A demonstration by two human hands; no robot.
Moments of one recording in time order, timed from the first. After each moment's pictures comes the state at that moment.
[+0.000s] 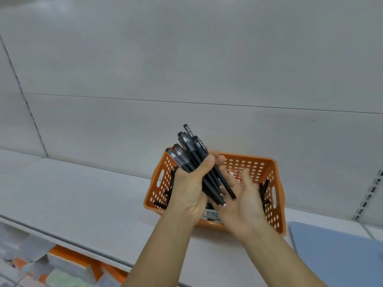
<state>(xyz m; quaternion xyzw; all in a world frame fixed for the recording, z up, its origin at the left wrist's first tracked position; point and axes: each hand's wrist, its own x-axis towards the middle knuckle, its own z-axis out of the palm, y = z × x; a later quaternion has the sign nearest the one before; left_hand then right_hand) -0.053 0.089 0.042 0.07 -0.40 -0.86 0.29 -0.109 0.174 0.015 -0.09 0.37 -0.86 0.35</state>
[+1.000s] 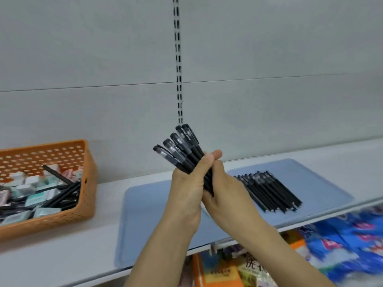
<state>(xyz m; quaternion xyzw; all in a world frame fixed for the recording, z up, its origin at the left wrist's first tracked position) -0.112 0.426 0.023 -0.01 -0.57 -0.82 0.07 -0.118 0.516 0.003 -0.22 0.91 -0.32 -0.16</state>
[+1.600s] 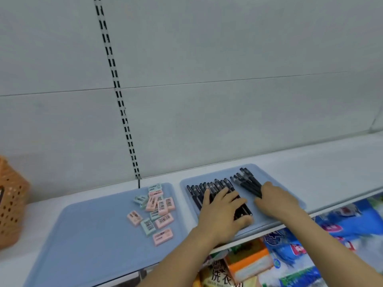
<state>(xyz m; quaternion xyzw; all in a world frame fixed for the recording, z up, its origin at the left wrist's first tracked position) -0.212 0.601 -0.086 -0.24 -0.96 -0.17 -0.02 -0.237 0.771 -0.058 0.09 0.99 -0.09 0.06</state>
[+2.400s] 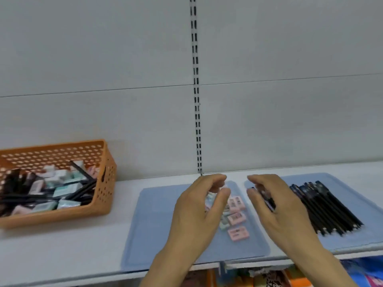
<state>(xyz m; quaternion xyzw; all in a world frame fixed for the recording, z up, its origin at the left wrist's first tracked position) -0.120 0.425 -0.020 -0.08 -0.84 -0.46 0.27 -0.168 0.601 -0.040 -0.21 0.86 -0.39 -0.25</state>
